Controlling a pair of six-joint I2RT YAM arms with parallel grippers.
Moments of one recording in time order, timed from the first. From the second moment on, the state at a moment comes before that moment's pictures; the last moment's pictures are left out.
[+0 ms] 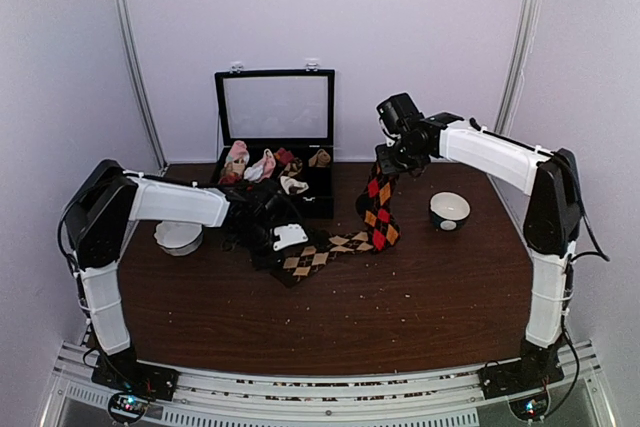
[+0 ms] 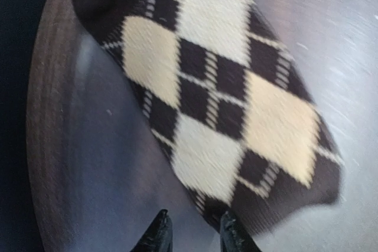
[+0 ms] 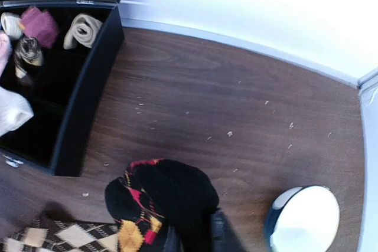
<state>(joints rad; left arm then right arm) -0.74 1.93 1.26 -0.49 0.01 0.62 0.56 2.01 1.85 -0.68 0.37 0.23</state>
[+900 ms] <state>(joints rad) -0.36 1.49 1.15 -0.79 0.30 0.74 1.19 1.81 1.24 -0.23 0.37 -0.05</state>
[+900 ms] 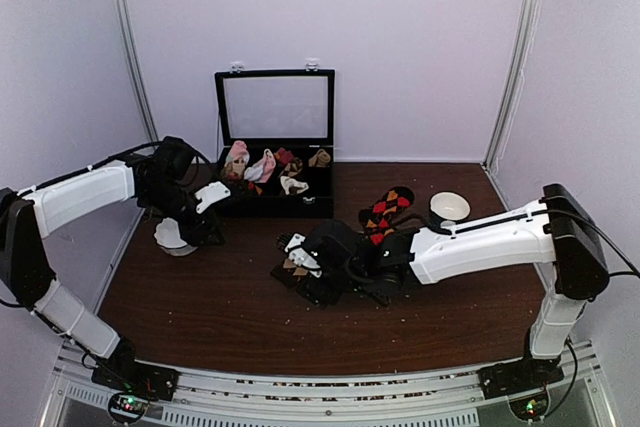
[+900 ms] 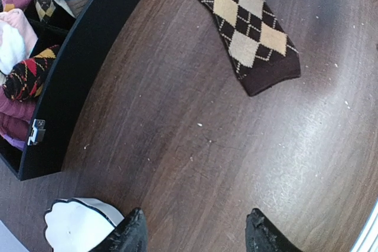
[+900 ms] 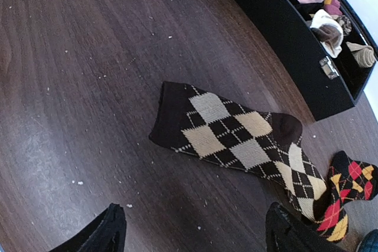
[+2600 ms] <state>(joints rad) -0.30 1.45 1.06 -0.85 0.45 0.88 1.04 2.16 1.43 -0.12 -0.07 0.21</state>
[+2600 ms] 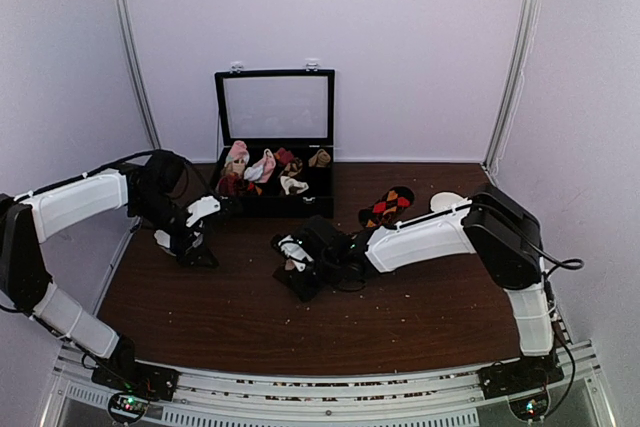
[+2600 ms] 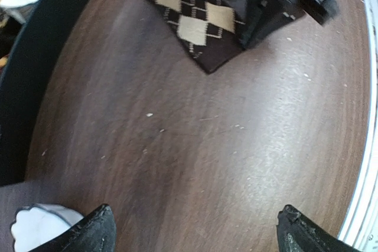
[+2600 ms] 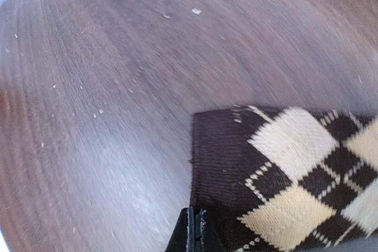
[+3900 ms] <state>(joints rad) -0.77 1.80 1.13 -0.58 0.35 1.08 0.93 2.07 1.08 0.31 -0.57 0.93</state>
